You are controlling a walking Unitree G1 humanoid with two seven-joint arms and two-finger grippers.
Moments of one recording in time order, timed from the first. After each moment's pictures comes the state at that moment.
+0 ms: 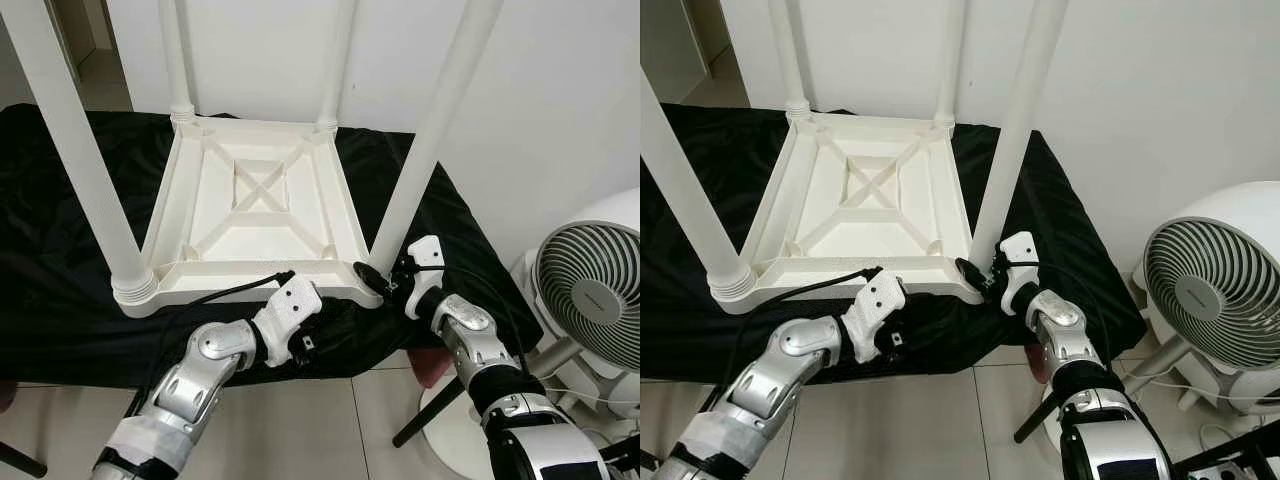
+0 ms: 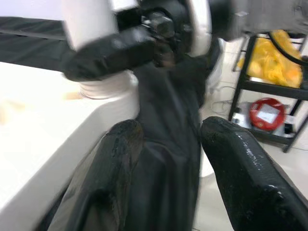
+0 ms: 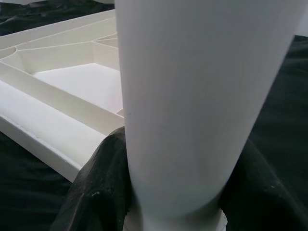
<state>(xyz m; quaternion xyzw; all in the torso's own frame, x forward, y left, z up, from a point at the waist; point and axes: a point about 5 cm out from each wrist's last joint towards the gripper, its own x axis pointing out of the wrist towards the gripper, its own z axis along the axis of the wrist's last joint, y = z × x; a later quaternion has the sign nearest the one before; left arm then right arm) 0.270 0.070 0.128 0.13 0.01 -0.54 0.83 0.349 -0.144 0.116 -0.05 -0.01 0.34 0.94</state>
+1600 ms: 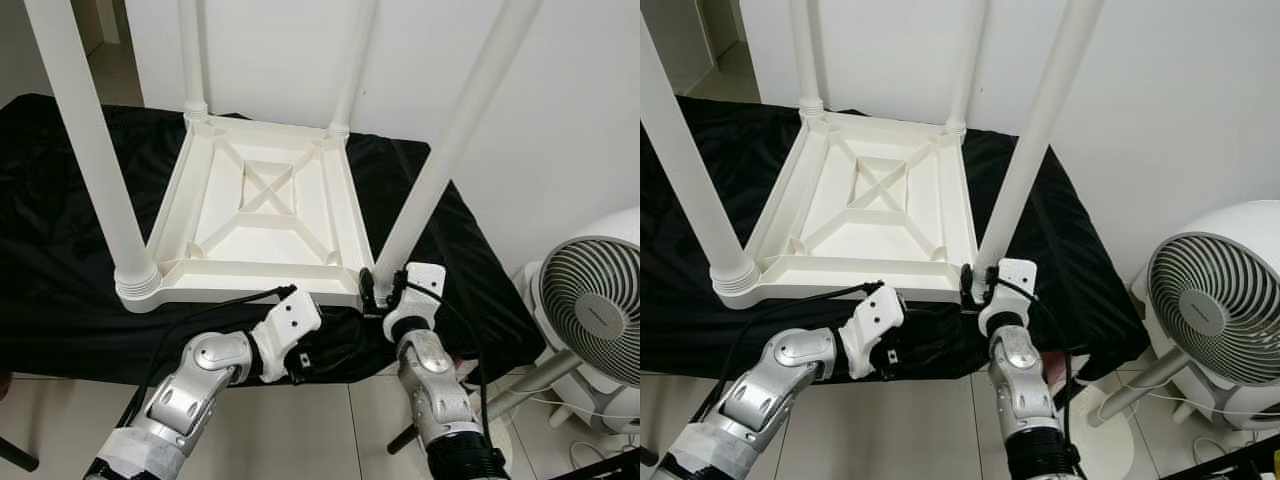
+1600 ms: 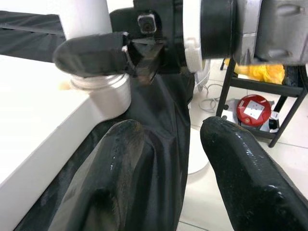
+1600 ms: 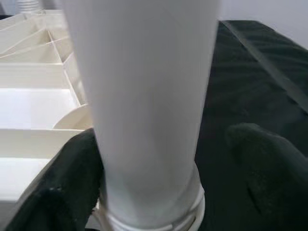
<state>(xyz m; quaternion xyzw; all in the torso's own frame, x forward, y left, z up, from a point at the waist) 0.265 0.074 0.125 0.13 0.02 -0.55 0.82 0.310 -0.129 0.108 0.03 -0.01 0.06 1.00</state>
